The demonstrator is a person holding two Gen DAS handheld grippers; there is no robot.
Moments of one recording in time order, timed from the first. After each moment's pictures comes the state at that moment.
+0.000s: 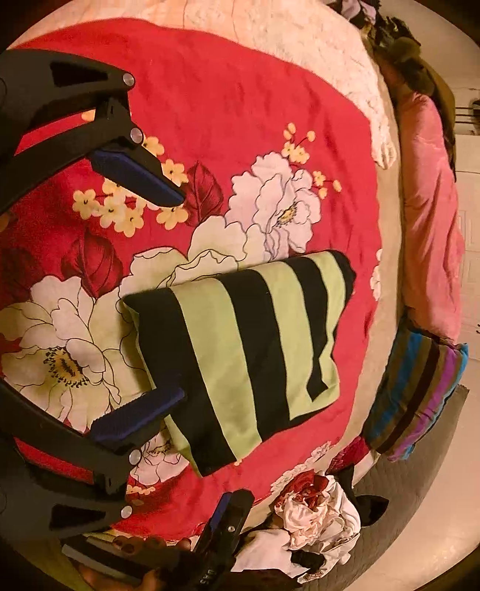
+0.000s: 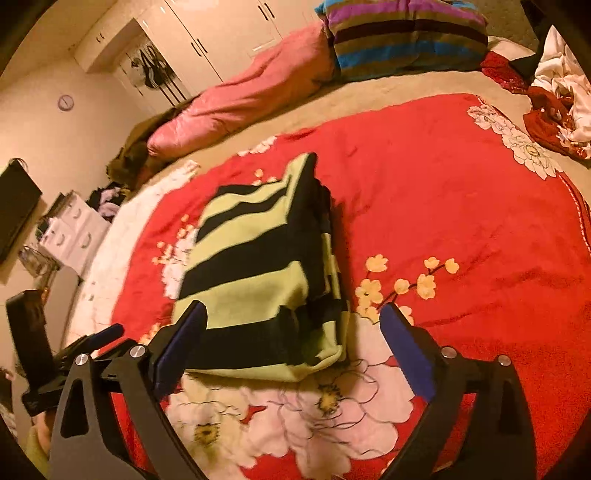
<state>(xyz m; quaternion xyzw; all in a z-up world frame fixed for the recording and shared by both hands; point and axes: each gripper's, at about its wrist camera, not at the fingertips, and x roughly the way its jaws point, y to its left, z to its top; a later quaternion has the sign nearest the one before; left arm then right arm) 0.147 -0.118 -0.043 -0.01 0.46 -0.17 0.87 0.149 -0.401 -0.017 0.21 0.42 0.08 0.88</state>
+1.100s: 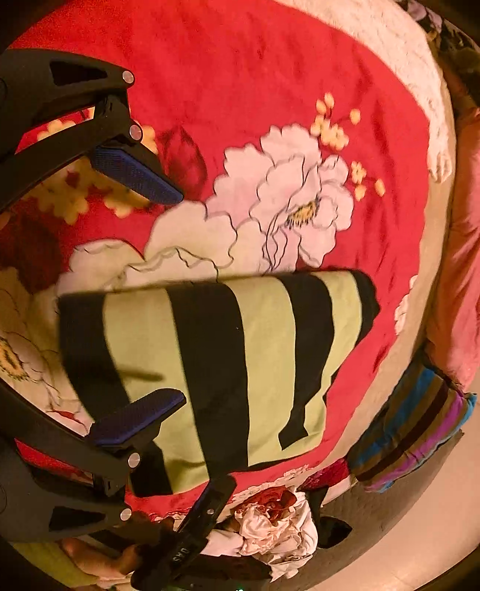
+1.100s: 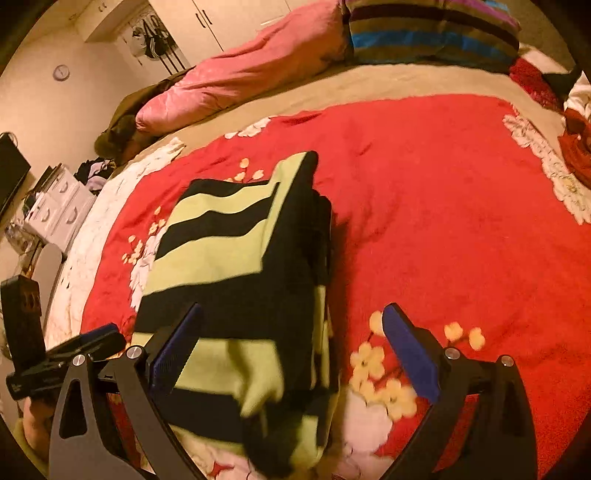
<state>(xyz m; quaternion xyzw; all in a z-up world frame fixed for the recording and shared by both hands) 0.223 -0.117 -0.090 -0.11 0.53 -0.16 0.83 0.245 -0.398 -0.056 0.17 0.47 0.09 0.86</state>
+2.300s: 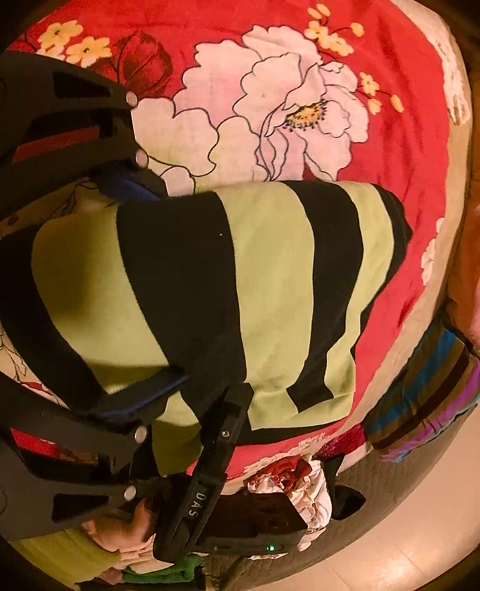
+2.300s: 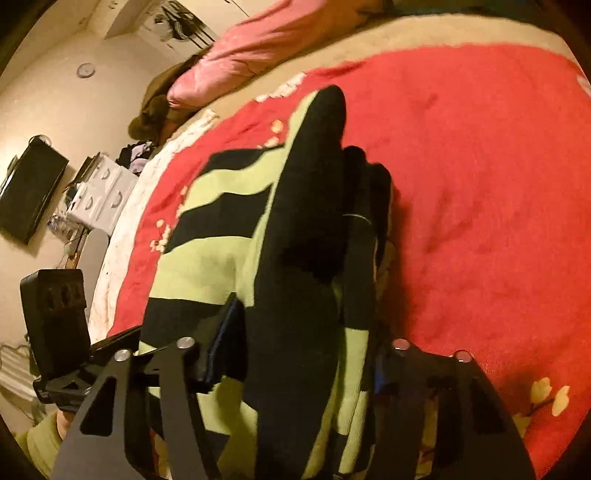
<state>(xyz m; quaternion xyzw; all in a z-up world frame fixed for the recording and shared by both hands) 0.243 -0.155 -0.111 -0.13 0.53 -0.24 0.80 0.280 -0.387 -0.086 0.22 0.49 0.21 0.82</state>
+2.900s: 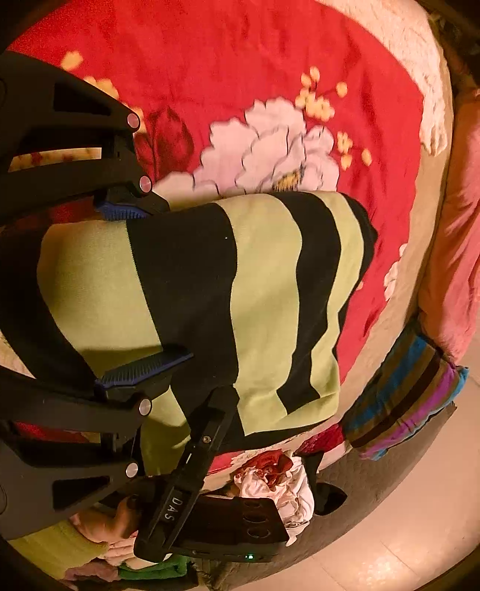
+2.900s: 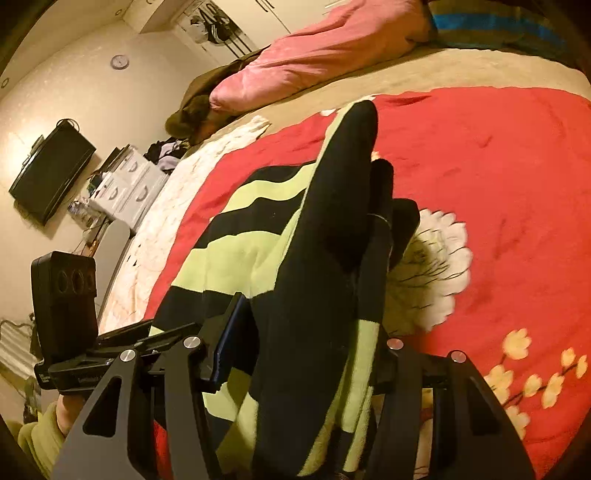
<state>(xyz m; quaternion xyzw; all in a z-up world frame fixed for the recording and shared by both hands) 0.216 -0.106 -0.069 -0.14 0.50 -0.22 0.82 0.250 -0.334 -0.046 0.20 0.46 0.24 0.83</state>
